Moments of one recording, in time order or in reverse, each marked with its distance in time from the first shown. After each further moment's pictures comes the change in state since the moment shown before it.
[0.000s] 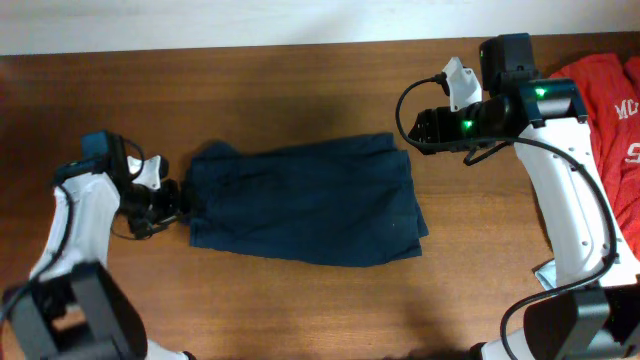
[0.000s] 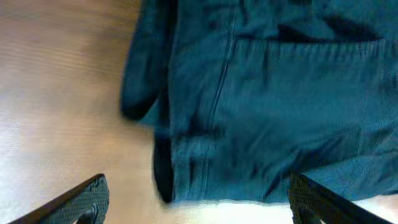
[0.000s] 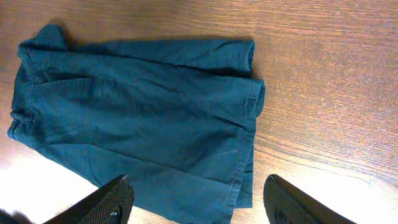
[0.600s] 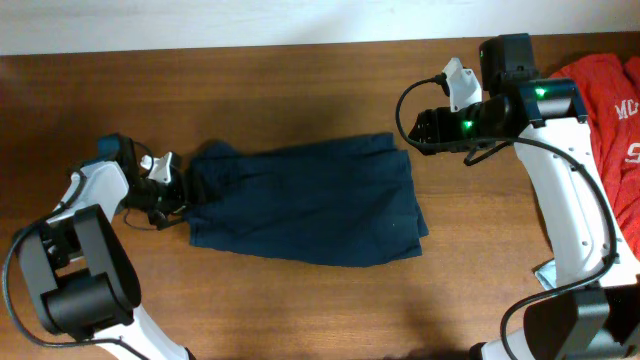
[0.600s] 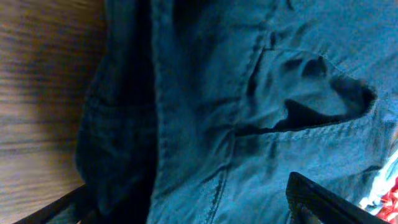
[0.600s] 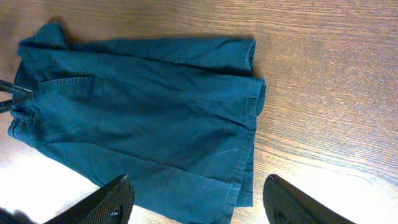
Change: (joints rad) left arm 0.009 0.242 0.026 0.162 0.203 0.009; right arm 0.000 0.000 0.000 -0.004 0.000 0.000
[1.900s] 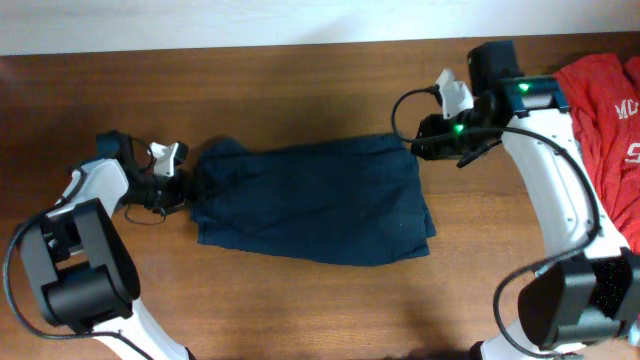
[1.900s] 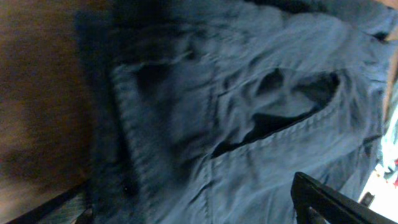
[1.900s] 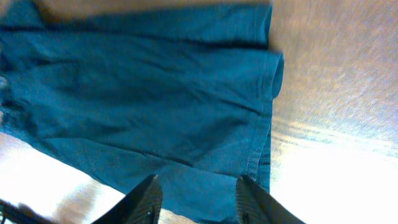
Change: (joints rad) left arm -0.001 0.053 0.030 0.052 0.118 0.230; right arm 0.003 0.087 -0.047 -0.010 0.000 0.029
